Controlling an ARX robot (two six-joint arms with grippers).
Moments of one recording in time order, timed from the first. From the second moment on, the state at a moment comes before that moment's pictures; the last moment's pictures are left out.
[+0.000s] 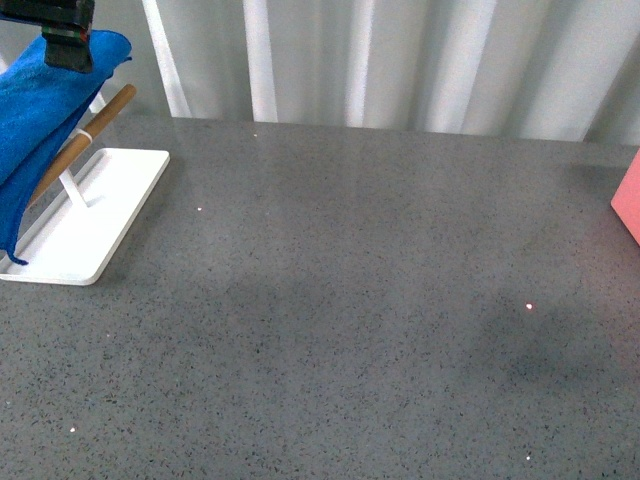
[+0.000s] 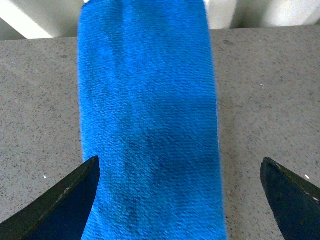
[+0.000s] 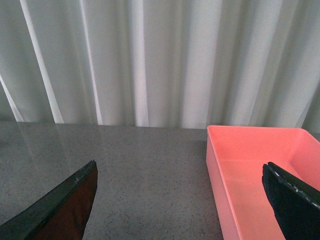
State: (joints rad) left arm 0.08 2.01 1.48 -0.14 -0.06 0.16; right arm 0.00 0.00 0.02 0.00 0.00 -0.01
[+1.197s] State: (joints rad) left arm 0.11 2.13 1.52 -0.16 -0.03 0.18; right arm 0.00 0.00 0.02 0.00 0.00 -0.01
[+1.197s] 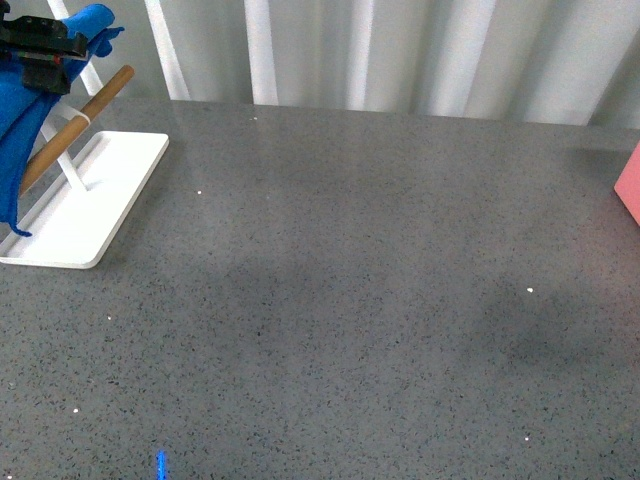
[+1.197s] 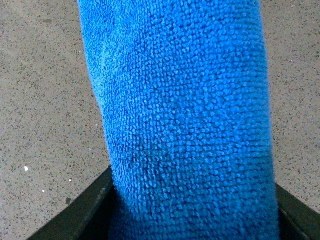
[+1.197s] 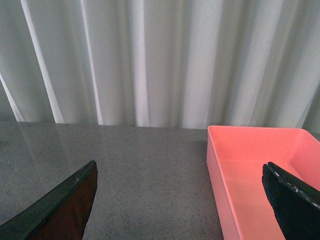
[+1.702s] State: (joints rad) left arm 0.11 2.10 1.52 -0.15 -0.03 0.22; right arm 0.00 0.00 0.02 0.00 0.00 -0.01
